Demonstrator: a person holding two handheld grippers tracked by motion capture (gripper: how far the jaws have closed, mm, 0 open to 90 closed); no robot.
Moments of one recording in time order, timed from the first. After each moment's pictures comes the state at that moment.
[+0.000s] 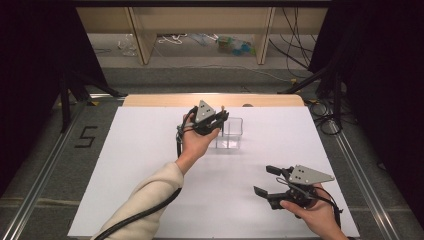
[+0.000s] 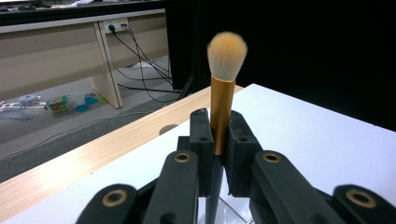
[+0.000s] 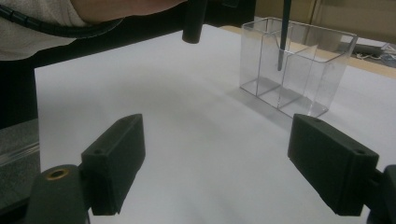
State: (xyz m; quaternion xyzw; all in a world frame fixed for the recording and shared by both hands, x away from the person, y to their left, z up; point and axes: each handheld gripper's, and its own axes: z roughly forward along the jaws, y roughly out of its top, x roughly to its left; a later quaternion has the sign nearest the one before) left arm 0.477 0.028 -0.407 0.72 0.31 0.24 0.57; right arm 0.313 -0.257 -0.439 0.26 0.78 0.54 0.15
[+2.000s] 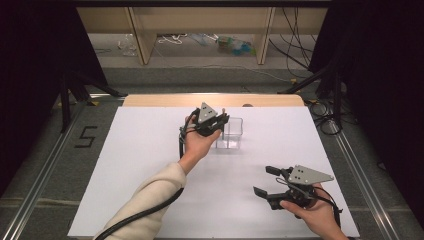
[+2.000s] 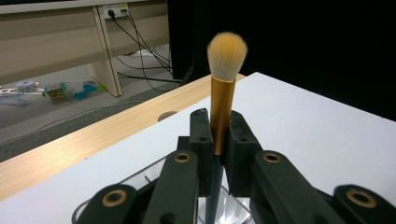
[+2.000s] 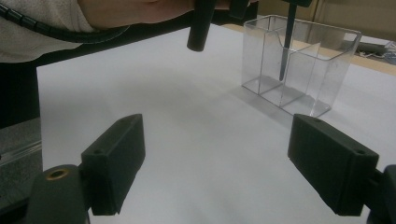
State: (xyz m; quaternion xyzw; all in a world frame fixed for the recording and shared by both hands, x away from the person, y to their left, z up) left arm 0.483 0.024 -0.419 0.73 0.32 0.23 0.56; right arm 0.314 -0.255 -0.441 0.26 0.78 0.55 0.14
